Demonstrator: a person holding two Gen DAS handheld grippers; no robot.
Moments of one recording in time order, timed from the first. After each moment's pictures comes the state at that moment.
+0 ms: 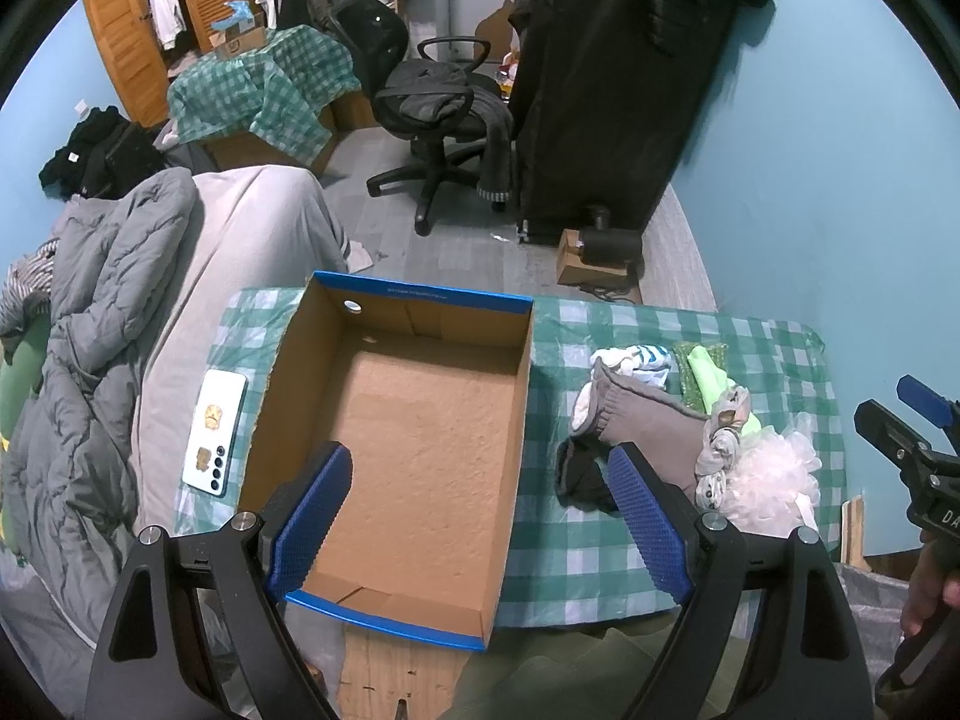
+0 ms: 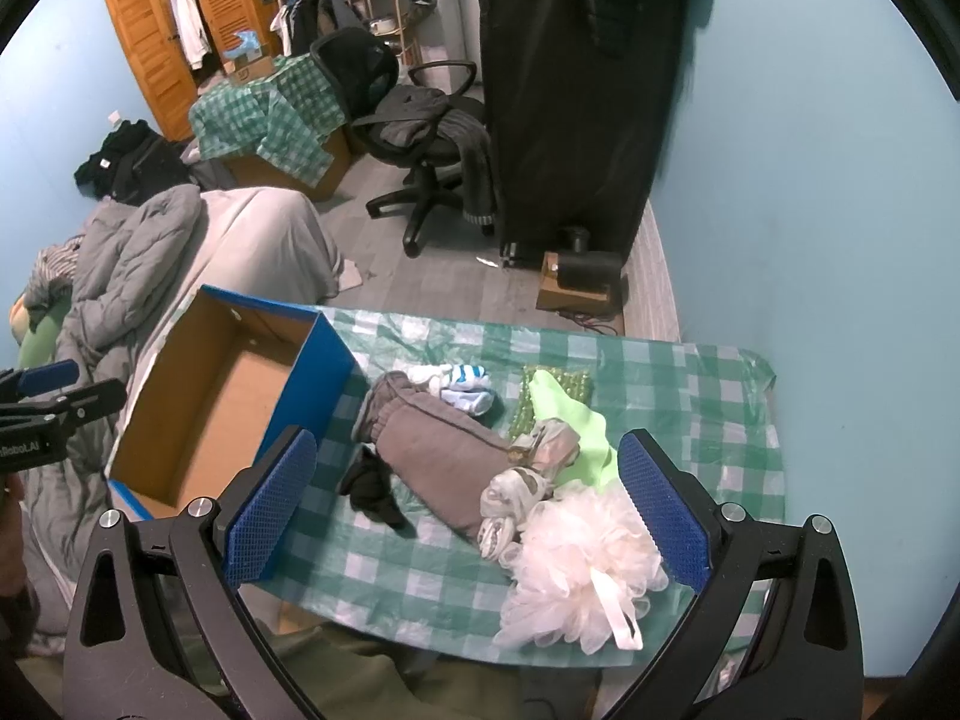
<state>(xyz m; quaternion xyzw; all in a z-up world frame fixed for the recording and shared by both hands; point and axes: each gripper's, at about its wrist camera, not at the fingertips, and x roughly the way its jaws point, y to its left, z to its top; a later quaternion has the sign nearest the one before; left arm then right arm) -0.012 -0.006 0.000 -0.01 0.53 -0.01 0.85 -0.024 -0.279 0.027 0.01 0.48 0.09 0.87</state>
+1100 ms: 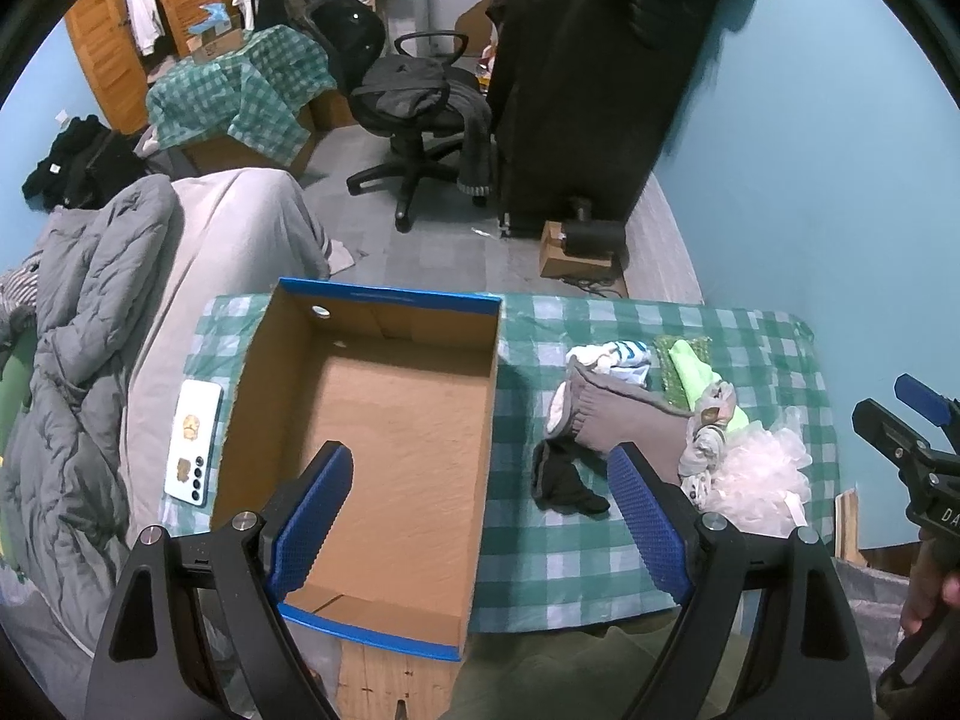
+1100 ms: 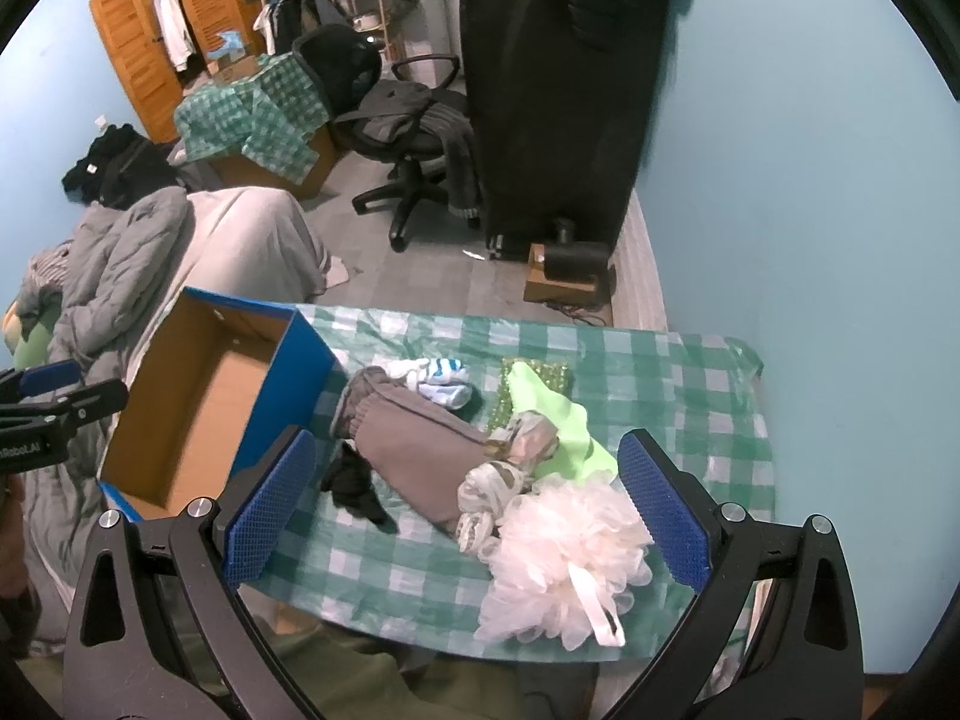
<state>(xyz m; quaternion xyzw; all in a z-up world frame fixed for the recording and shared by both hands) 0.006 -0.031 -0.004 -0.01 0.55 -0.03 0.84 -0.023 -0.296 0.025 0.01 0.49 0.08 0.87</state>
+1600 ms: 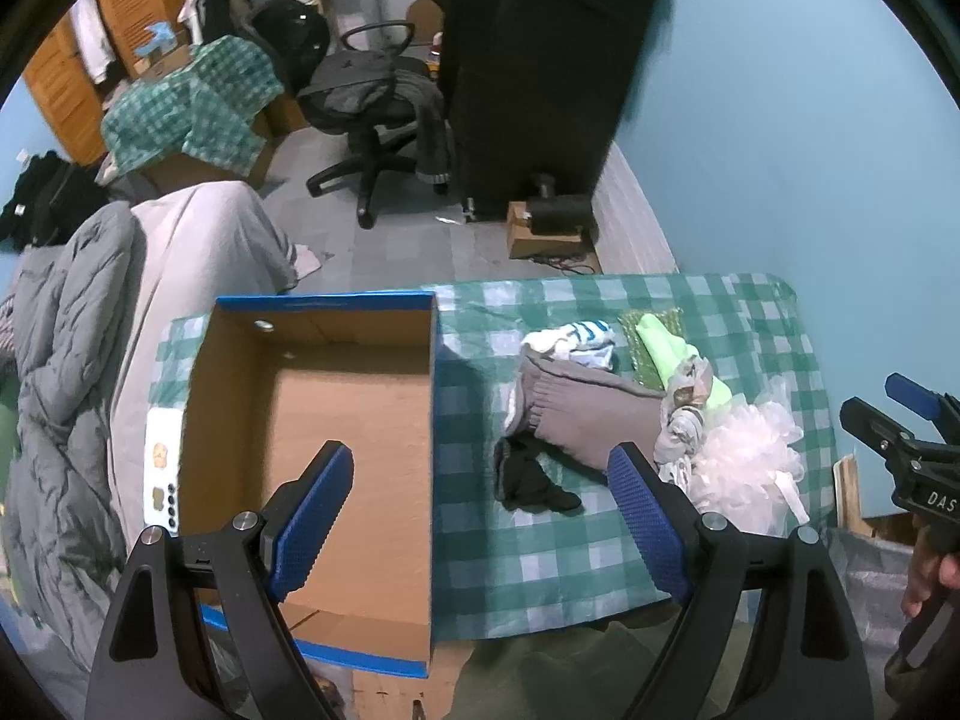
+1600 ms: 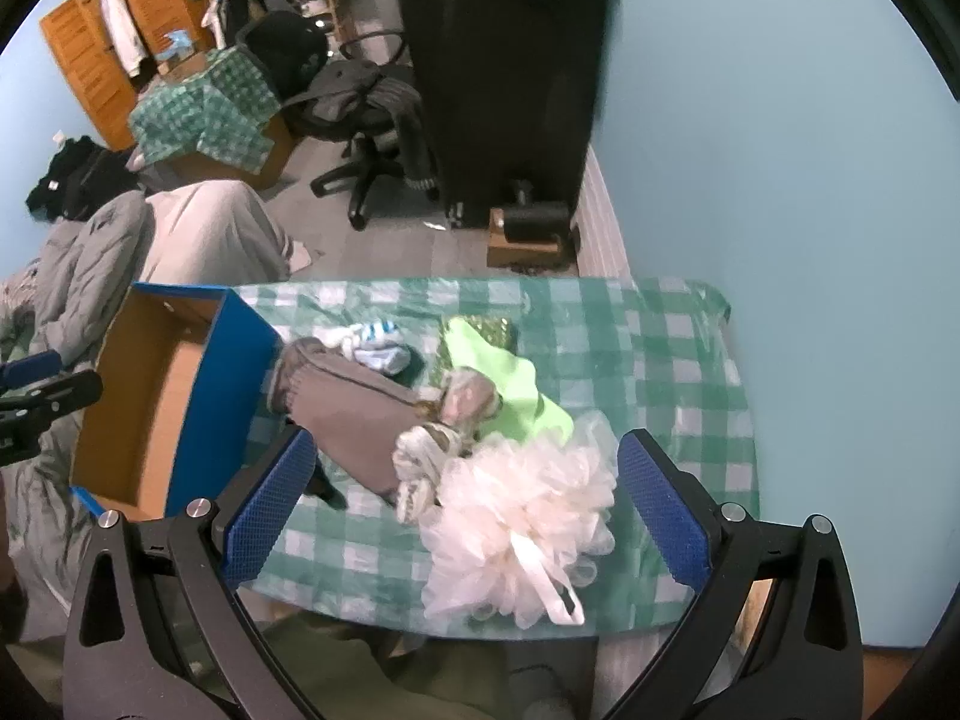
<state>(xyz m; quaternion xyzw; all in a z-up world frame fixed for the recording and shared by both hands) 0.016 -0.072 -0.022 0.03 0.56 -0.07 0.83 -0.028 -0.344 -0.006 0.04 0.53 0.03 0.85</state>
